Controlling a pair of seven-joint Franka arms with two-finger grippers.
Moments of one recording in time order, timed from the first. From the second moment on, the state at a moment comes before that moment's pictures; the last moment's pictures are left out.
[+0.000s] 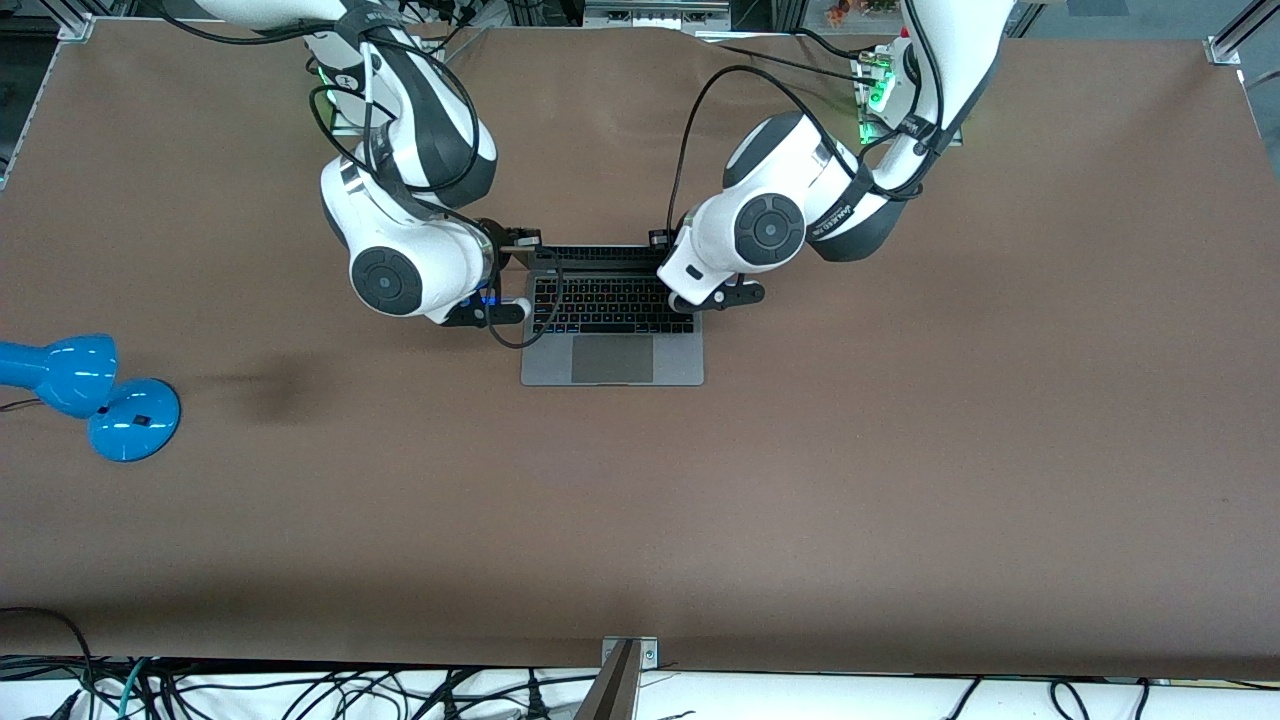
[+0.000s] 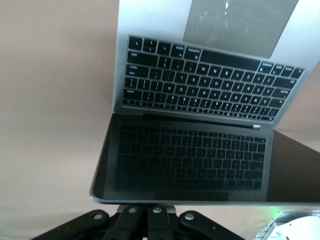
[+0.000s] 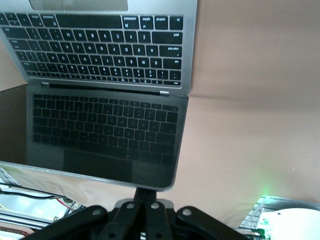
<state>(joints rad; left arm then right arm) -0.29 0.49 -0.44 -1.69 -0.31 1.90 -0.78 0.28 0.41 0.24 -1.72 0.33 1.65 0.39</state>
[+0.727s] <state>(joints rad) -0.29 0.59 -0.41 -1.59 -0.26 1.90 -0.78 0.28 0.52 0.22 -1.61 0.33 1.72 0.37</state>
